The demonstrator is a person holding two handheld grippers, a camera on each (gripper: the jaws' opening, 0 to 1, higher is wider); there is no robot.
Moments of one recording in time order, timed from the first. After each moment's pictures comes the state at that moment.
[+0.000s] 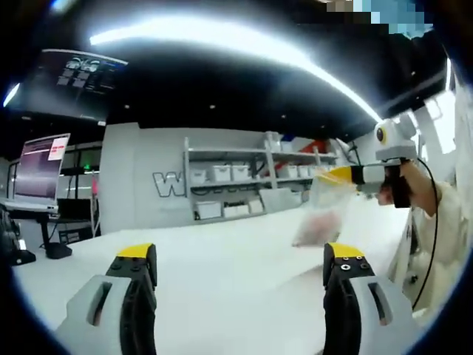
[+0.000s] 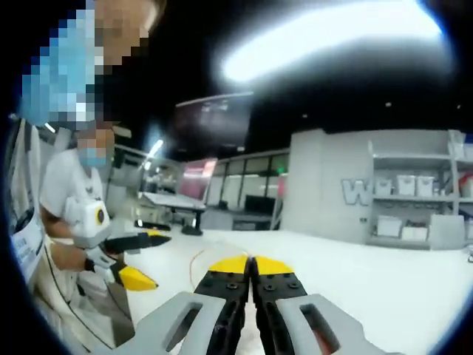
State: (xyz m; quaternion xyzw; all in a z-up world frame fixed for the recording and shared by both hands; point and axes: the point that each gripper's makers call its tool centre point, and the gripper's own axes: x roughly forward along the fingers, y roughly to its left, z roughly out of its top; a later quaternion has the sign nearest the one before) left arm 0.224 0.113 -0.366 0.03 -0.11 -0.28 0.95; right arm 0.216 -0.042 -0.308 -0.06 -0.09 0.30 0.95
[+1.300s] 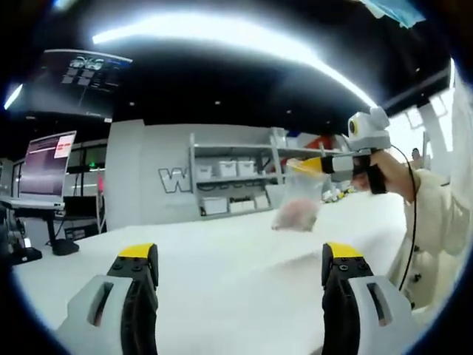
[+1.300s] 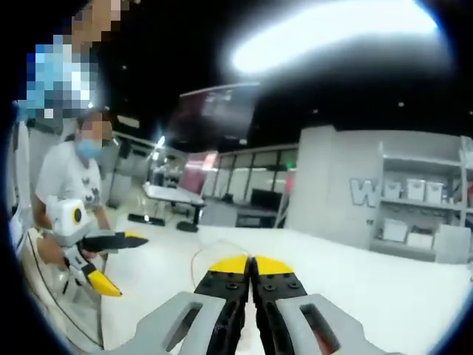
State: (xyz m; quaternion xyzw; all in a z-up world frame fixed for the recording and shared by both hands) left arm 0.226 0.125 -0.373 0.03 -0.10 -0.26 0.96; right arm 0.277 -0.033 -0.294 -0.09 -0.07 0.32 0.94
